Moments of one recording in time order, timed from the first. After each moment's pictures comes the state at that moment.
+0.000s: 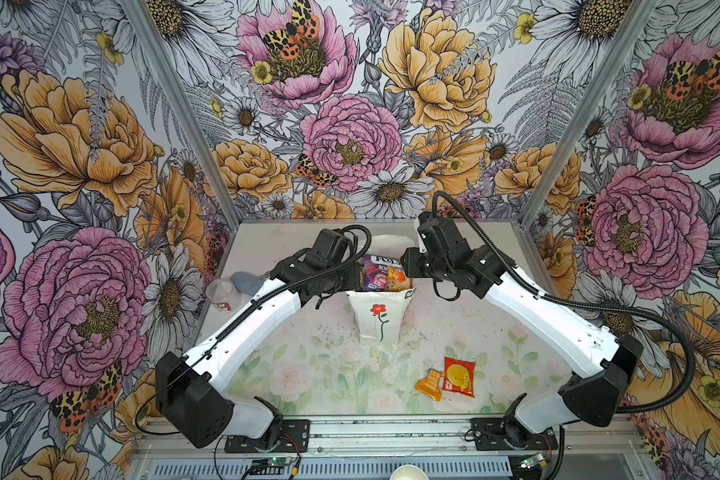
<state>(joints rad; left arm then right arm) -0.58 1.39 1.35 -0.79 0.02 -0.58 0.71 1.48 1.59 -0.84 0.14 0.53</state>
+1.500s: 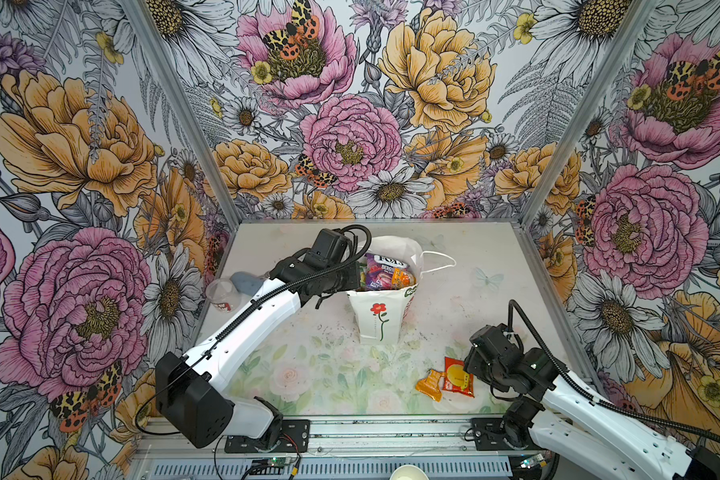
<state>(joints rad) -0.58 1.39 1.35 -0.79 0.02 -0.58 0.66 0.73 0.46 -0.97 0.13 1.13</state>
